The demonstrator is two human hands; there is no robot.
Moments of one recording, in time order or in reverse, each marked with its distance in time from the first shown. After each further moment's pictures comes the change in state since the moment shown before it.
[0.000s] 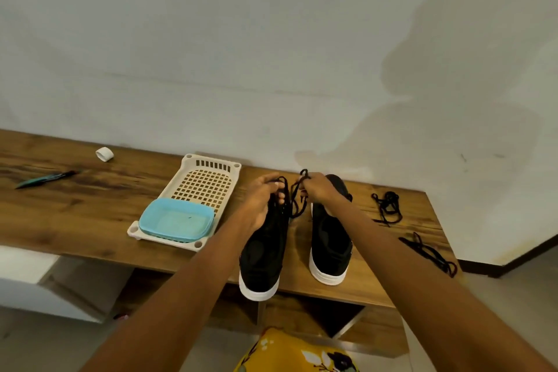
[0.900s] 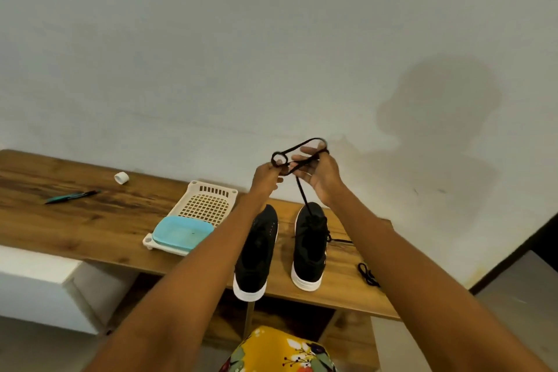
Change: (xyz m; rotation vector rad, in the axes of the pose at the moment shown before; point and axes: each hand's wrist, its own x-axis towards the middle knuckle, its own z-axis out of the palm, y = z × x) left_hand -0.075 0.097 0.044 0.325 0.038 0.277; right_hand -0.120 -0.105 -0.057 0.956 0.126 -0.220
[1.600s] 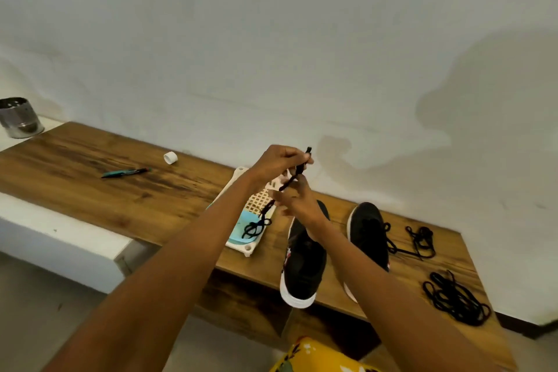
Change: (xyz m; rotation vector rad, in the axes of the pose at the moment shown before) left_hand 0.024 -0.017 -0.121 0.201 -0.230 0.269; right_hand 0.020 0.160 0.073 -0.568 -0.357 -0.079
